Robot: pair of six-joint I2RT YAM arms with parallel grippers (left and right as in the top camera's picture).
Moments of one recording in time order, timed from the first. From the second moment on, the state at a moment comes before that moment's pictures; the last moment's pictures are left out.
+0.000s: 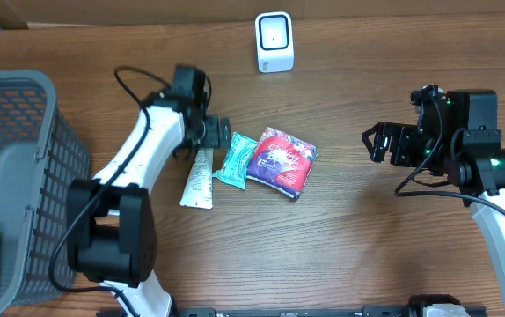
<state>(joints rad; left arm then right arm) -0.17 1.87 1.44 -0.89 0.01 -0.24 0.03 1.25 1.13 -0.85 -0.35 0.17</state>
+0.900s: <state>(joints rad) 0.73 1.54 2.00 -1.47 -0.15 -0.22 0.03 1.25 1.13 -0.85 -0.35 0.17</state>
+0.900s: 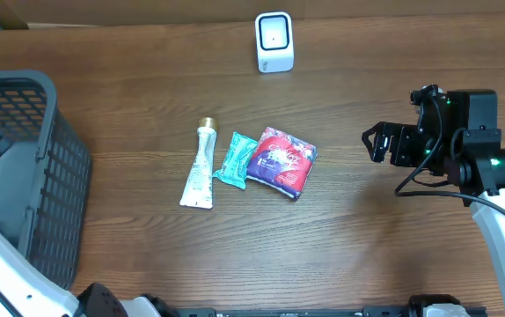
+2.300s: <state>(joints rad) 1.00 1.71 1.02 -0.42 -0.26 0.42 0.03 1.27 1.13 -0.86 -0.35 0.17</state>
